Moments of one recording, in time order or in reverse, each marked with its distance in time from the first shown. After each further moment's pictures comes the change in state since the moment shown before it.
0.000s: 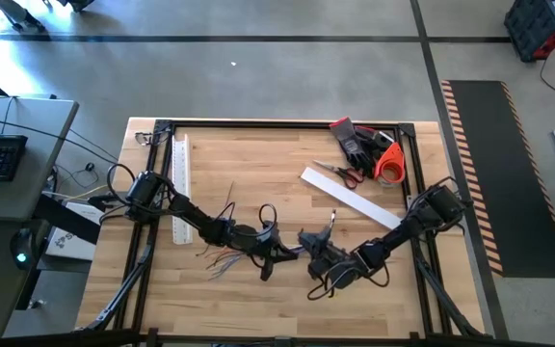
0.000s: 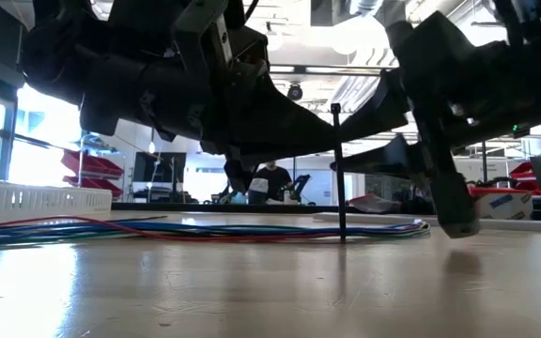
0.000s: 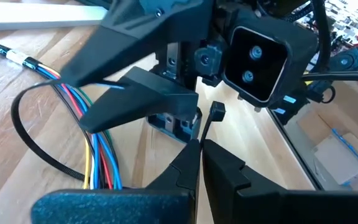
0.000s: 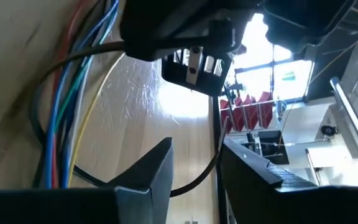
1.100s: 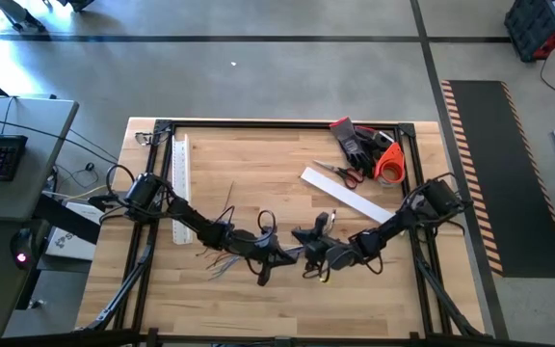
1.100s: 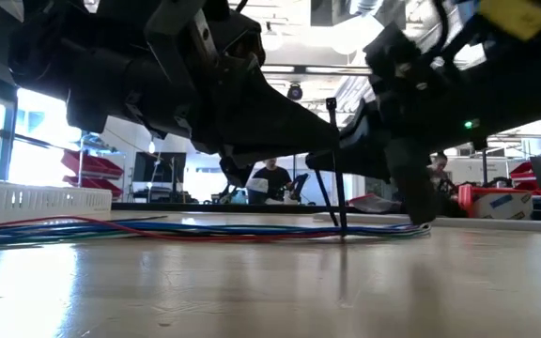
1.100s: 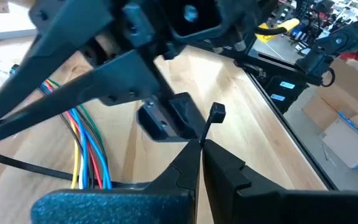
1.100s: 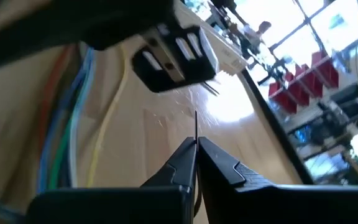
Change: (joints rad) left arm -0.035 0.000 -0.001 -0.006 -0.023 0.082; right arm -0.116 -0.006 -0.057 0.158 -0.222 0.410
